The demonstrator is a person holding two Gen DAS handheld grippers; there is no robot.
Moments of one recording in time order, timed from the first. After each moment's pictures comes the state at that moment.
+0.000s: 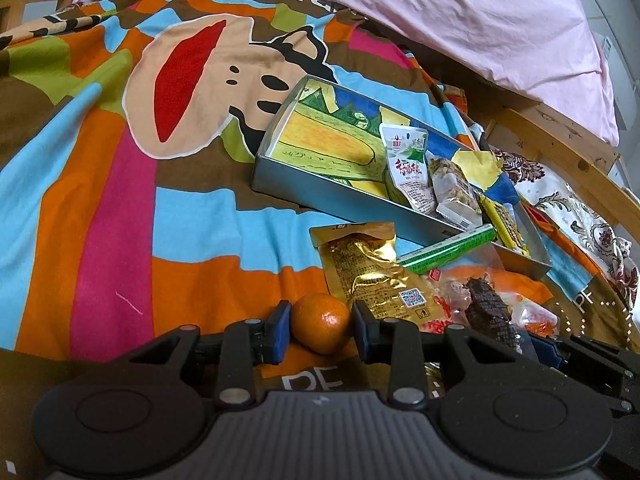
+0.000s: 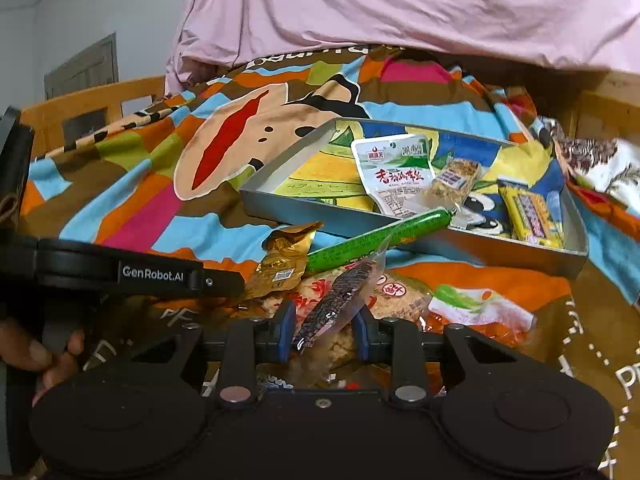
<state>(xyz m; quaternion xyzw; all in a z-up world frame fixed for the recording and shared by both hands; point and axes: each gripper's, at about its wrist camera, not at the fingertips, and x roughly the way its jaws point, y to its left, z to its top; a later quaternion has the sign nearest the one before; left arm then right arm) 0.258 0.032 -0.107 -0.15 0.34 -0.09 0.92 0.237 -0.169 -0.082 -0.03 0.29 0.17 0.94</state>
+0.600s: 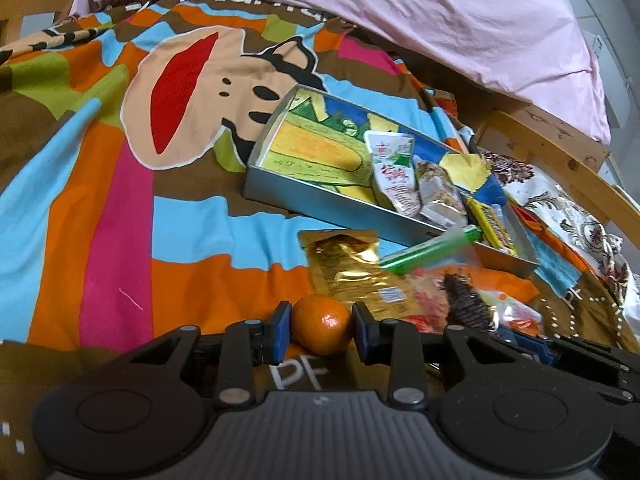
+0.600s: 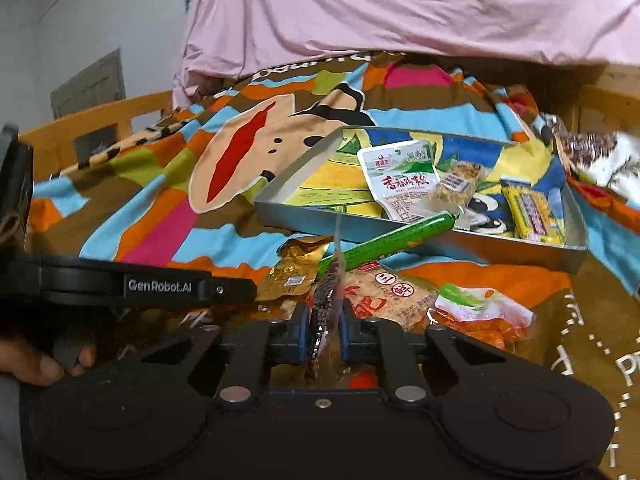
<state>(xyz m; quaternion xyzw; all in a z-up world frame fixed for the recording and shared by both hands) 0.241 0.026 -0.095 -0.14 0.33 -0.10 0.93 0.220 -0.171 -0.071 -0.02 0.28 0.19 0.94</state>
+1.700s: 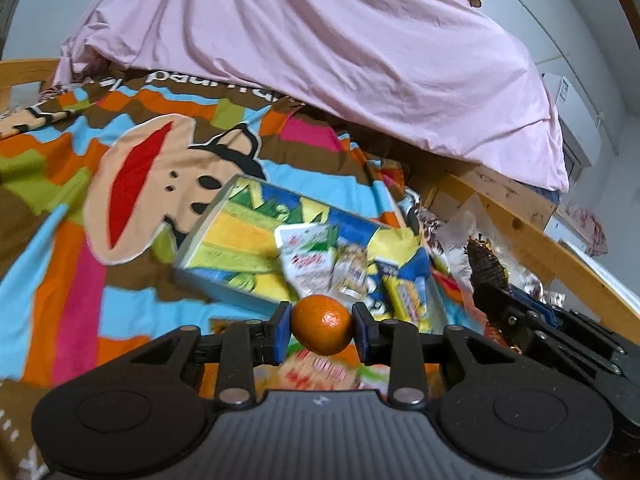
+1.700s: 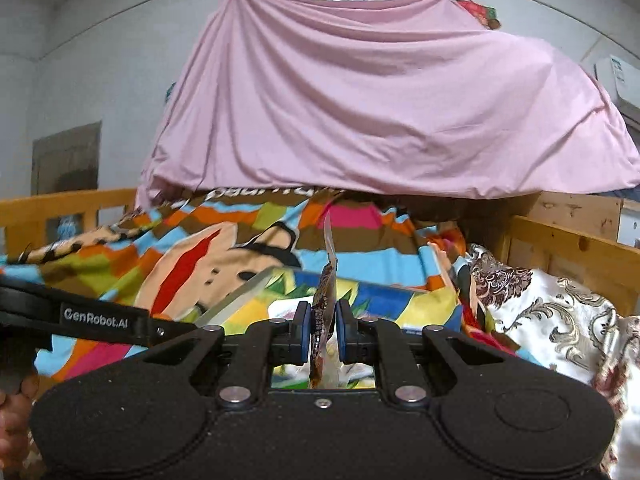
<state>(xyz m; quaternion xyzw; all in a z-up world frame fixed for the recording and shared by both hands) 0.225 -0.029 -0.010 -0.16 0.24 -0.10 0.95 0.221 -0.248 0.017 -0.03 0.11 0.13 0.99</state>
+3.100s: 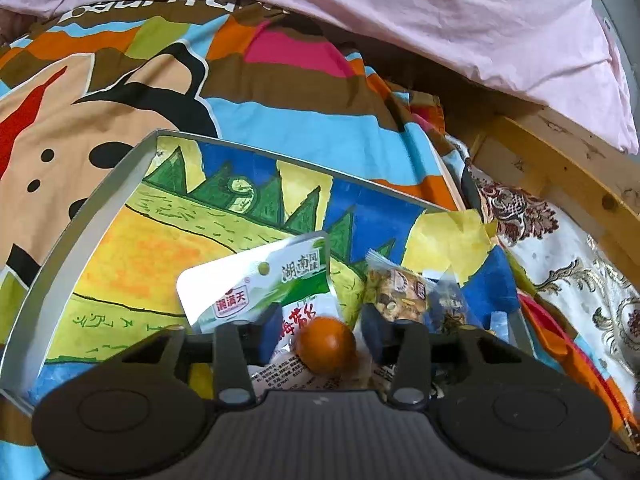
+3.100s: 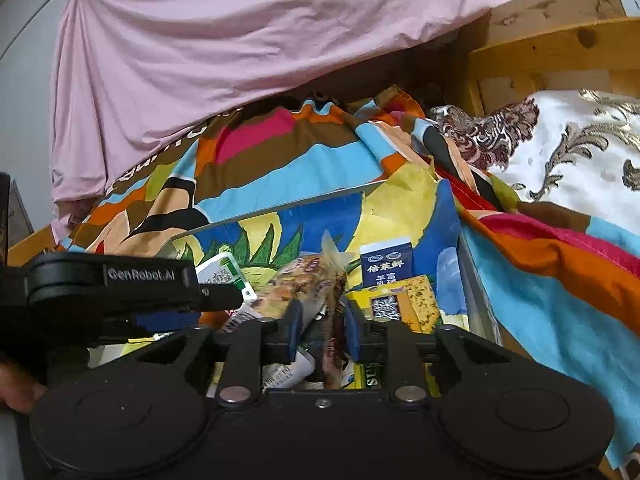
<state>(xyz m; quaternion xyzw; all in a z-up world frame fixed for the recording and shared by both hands) 0.443 -0.088 -0.066 -0.13 0.33 -0.11 0.93 0.397 -0.291 -0.082 0.14 0.23 0.07 0.96</state>
